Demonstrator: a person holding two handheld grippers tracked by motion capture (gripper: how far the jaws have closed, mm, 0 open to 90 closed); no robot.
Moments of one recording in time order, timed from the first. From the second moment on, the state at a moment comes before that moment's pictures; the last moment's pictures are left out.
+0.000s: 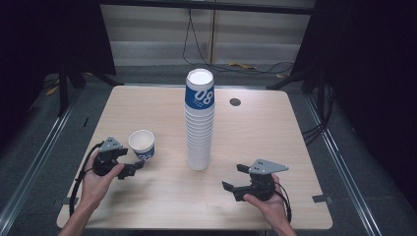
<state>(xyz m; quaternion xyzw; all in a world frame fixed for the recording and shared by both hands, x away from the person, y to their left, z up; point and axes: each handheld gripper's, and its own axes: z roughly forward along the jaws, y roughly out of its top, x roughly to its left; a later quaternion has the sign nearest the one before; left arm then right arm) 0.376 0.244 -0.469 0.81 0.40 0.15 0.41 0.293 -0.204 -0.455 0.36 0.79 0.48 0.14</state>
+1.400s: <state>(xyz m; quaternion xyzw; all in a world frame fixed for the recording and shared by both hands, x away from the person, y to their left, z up) 0.287 0.196 -0.483 0.80 0.33 0.10 0.49 0.268 -0.202 -0.456 0.37 0.77 0.50 0.16</state>
